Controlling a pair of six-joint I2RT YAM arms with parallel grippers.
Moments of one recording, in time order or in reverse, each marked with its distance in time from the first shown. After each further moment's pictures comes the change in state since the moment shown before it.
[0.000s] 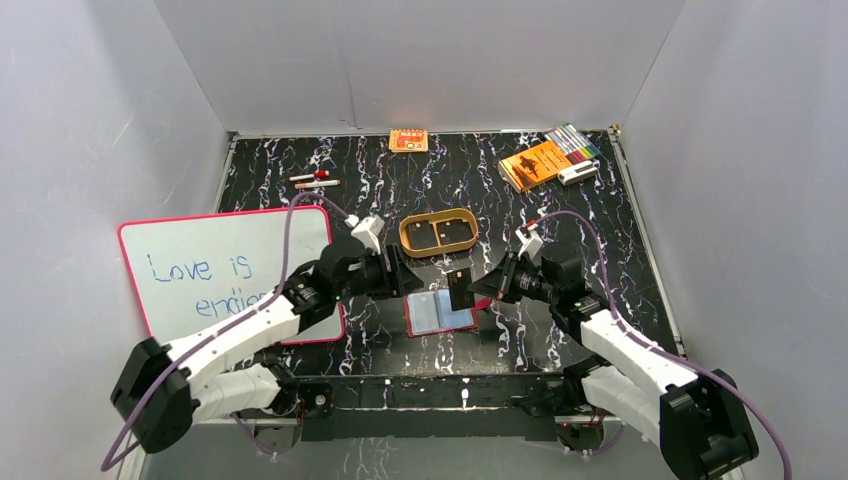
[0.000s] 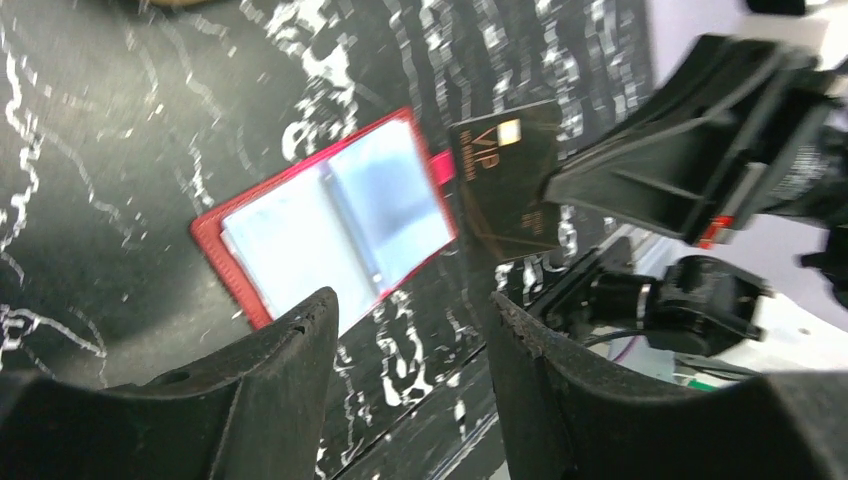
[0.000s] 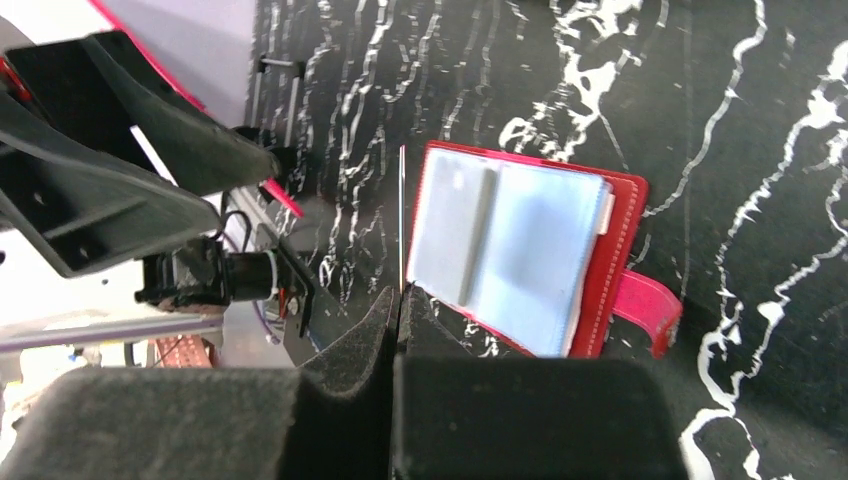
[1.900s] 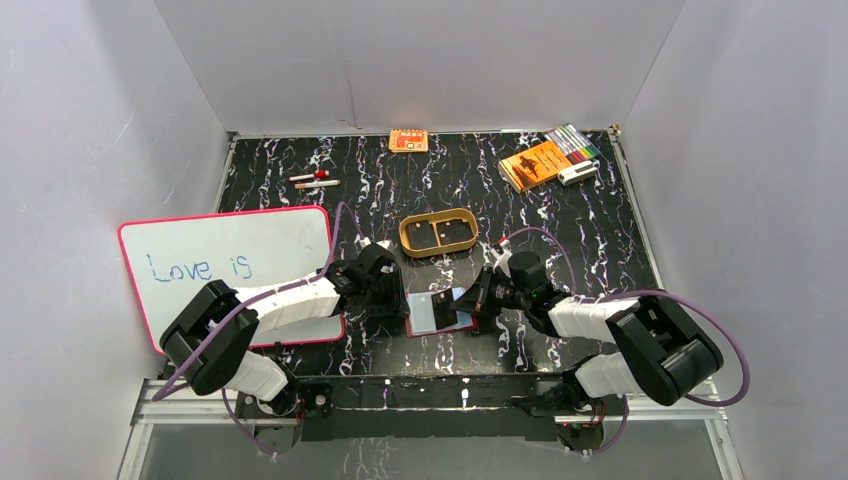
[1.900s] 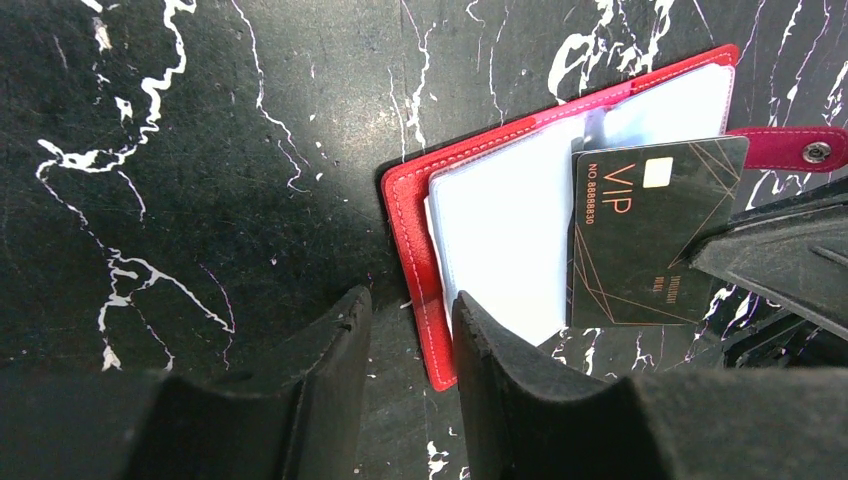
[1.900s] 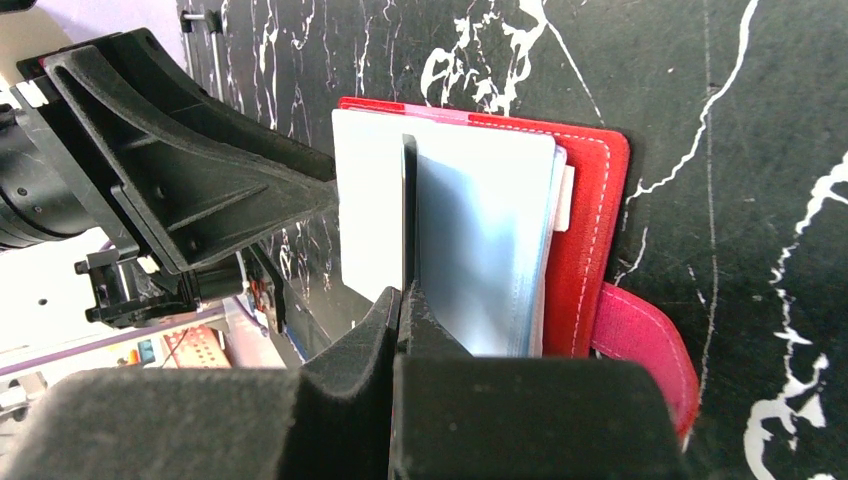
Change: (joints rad) left arm -0.013 0.387 0.031 -0.142 -0.090 -0.006; right arm 0.146 0.415 -0.053 0.310 0.084 0.135
